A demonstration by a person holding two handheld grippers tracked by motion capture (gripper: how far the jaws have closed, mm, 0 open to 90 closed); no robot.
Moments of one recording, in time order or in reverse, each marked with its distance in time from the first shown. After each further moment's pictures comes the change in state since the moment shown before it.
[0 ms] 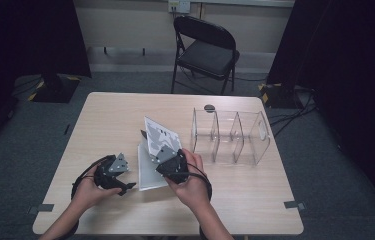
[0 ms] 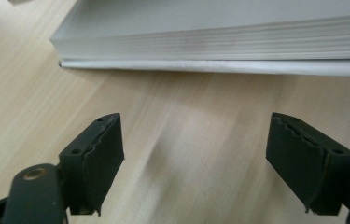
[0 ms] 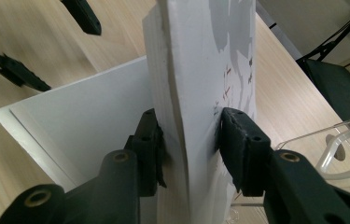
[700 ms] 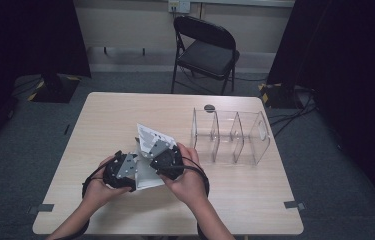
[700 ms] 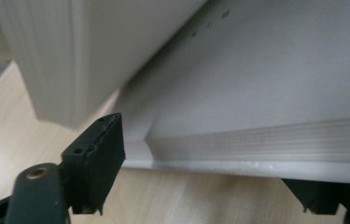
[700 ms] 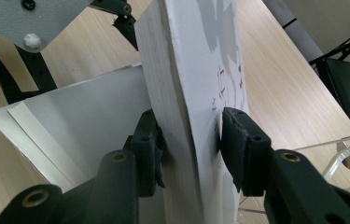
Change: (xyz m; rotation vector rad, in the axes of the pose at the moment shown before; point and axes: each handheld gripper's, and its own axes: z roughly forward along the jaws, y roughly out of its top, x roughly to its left) left arm -0.015 0.024 -0.004 -0.173 0.144 0.146; right arm -0.003 0.026 -0.011 0.032 0.071 -0.018
